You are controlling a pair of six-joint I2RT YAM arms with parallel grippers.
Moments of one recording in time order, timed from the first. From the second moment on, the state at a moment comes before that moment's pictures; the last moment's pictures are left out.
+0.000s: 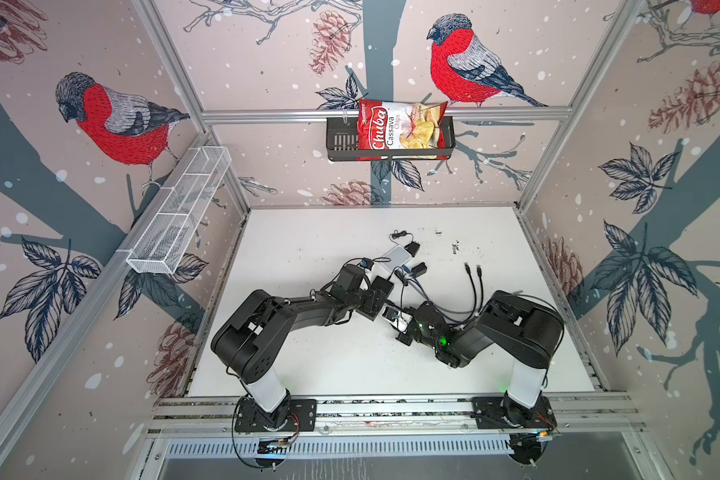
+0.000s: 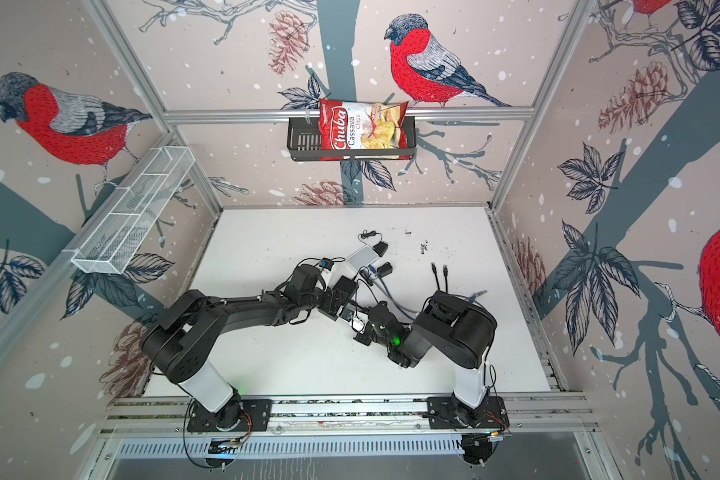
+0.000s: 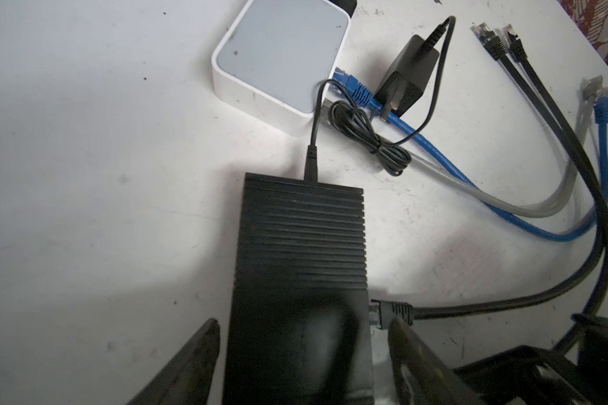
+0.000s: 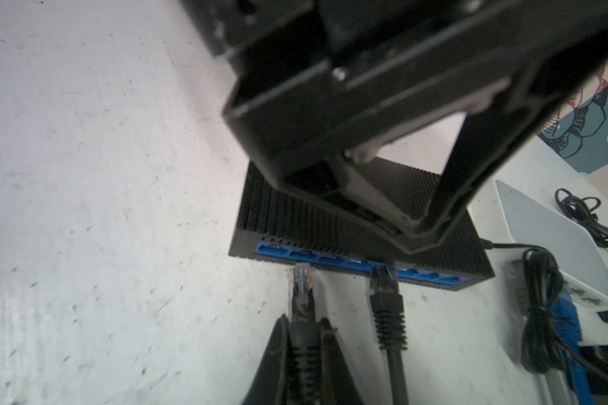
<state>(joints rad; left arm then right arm) -0.62 1.68 0.74 0.20 0.18 -0.26 0.95 1.86 0.42 0.97 0.00 -0.41</state>
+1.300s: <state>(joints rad) -0.61 1.68 0.71 0.25 0.20 -0.35 0.97 1.83 0.46 0.86 0.00 -0.39</state>
